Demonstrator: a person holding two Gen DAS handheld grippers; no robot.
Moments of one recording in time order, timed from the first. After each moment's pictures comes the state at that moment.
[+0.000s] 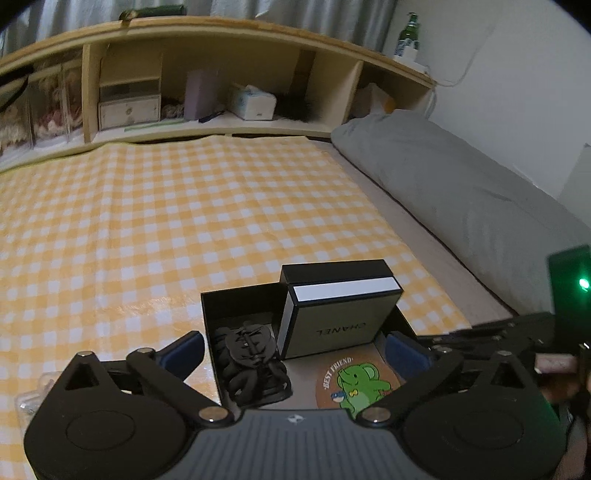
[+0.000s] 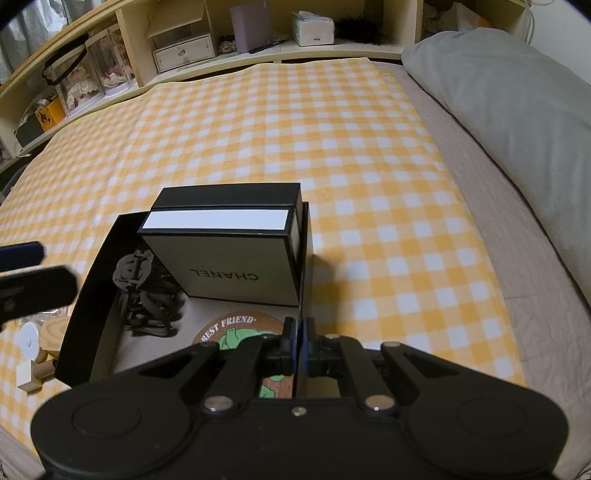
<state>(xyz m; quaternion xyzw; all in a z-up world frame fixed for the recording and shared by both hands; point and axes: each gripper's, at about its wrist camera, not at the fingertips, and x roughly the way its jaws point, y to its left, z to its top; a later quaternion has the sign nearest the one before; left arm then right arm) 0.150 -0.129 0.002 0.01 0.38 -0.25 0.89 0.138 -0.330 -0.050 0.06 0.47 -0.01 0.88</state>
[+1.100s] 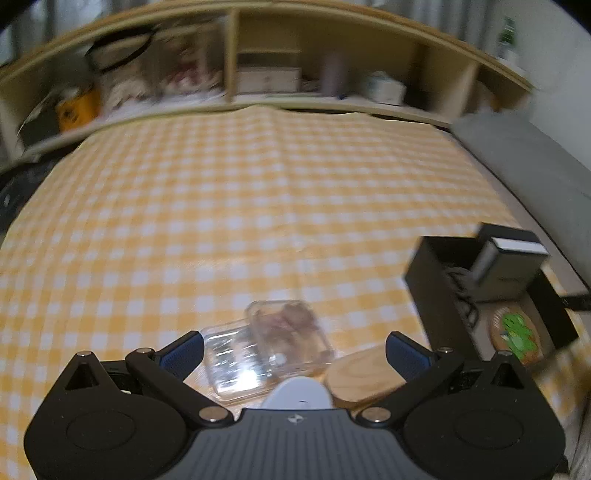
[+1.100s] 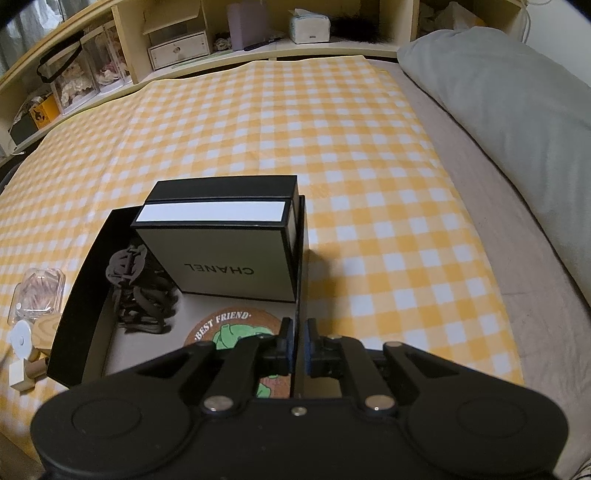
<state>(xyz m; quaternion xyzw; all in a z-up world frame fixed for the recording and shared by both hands) 0.149 0.042 -0.028 0.01 0.42 -0.10 0.90 0.137 -0.330 -0.054 0.06 0.47 -0.02 0.88</state>
